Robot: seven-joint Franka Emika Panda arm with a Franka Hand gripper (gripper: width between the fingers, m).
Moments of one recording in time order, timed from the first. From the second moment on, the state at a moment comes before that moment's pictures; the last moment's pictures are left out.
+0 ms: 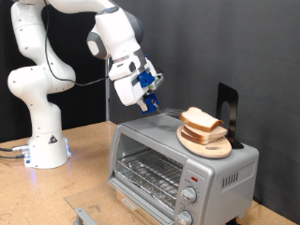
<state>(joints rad) 0.16 -0.43 0.13 -2.61 0.49 2.50 0.22</state>
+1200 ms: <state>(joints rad) 0.12 -0.38 0.10 -2.48 0.44 2.32 0.26</state>
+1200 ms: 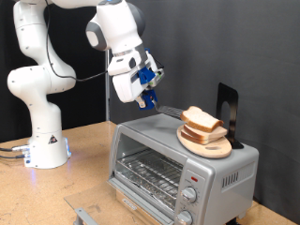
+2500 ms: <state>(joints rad) 0.09 -0.30 0.10 -2.42 0.39 2.32 0.27</state>
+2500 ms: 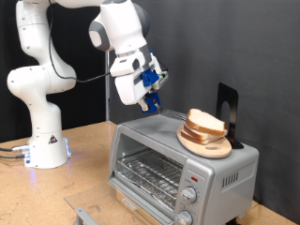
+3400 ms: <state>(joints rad) 0.09 -0.23 0.12 -2.34 0.35 2.27 0.36</state>
